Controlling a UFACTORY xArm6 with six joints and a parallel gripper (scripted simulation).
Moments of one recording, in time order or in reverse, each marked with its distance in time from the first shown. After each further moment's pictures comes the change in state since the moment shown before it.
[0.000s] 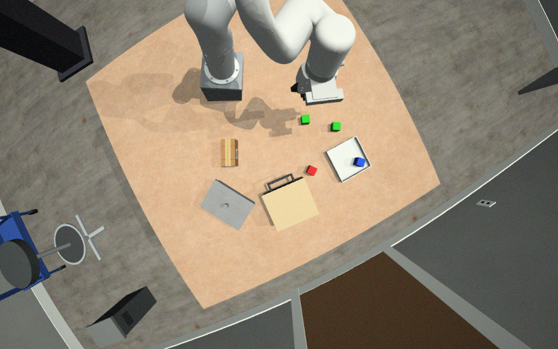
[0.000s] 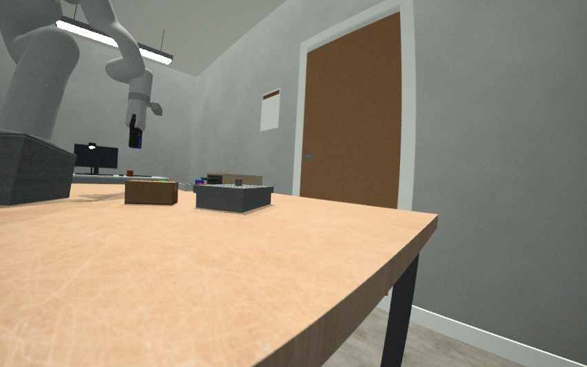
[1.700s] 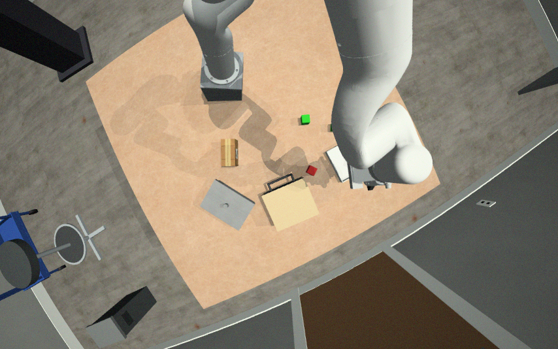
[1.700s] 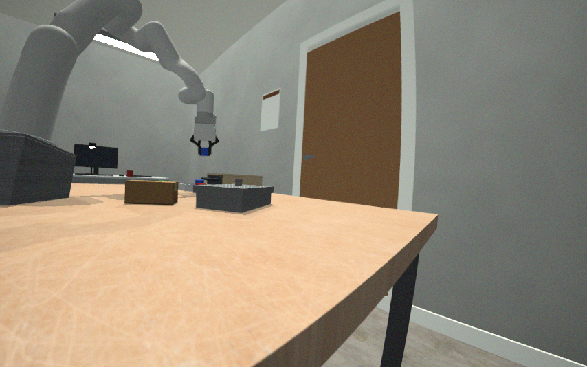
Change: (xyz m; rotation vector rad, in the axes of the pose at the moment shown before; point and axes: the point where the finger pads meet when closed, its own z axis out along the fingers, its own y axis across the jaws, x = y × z) arm 0.264 -0.130 -0.002 0.133 -0.033 1.582
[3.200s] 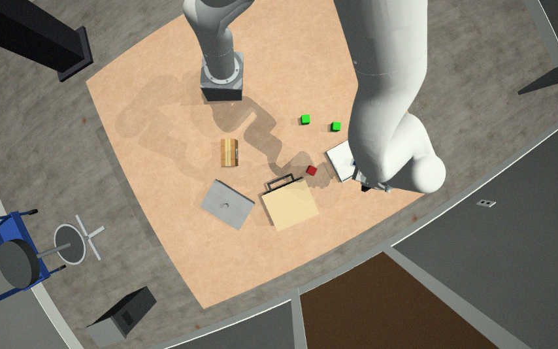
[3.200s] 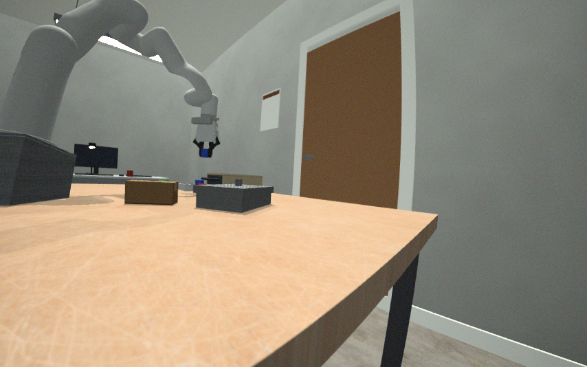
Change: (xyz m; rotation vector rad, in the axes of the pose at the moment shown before) arm -0.003 -0.005 0.007 -0.041 0.121 0.425
